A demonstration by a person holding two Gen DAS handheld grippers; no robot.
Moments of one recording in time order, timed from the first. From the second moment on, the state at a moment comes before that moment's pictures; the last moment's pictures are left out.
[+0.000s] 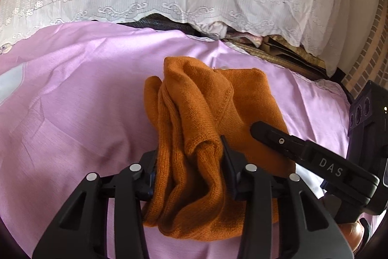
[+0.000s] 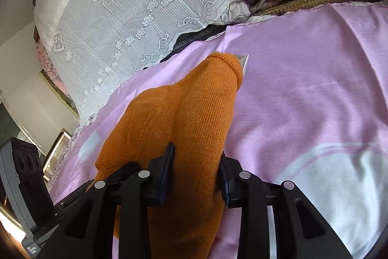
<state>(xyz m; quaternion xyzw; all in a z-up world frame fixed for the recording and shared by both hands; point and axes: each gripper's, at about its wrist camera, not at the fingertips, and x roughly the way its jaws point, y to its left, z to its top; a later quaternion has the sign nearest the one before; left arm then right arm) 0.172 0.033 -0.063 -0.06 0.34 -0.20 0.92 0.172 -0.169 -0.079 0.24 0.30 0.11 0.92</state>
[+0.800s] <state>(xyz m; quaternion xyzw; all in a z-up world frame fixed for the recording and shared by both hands) 0.020 -0.091 -0.050 0.04 0.32 -0.38 0.87 -0.048 -0.274 -0.063 0.23 0.25 -0.02 0.94</state>
